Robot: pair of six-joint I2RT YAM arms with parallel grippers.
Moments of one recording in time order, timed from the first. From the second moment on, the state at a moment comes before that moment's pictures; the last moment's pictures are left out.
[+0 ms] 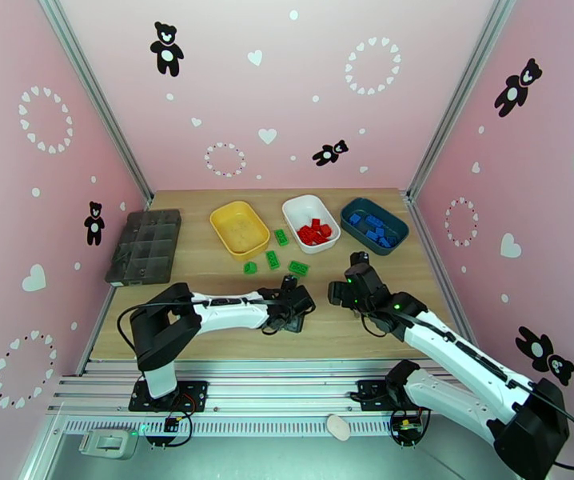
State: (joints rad) left arm -1.09 1.82 1.06 -0.52 -0.25 -0.80; right arm 0.62 0.96 0.66 -0.62 0.26 0.58
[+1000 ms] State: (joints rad) left arm -1.07 1.59 0.97 -0.53 -0.25 -0.82; right arm 0.73 1.18 0.65 -0.45 0.13 0.61
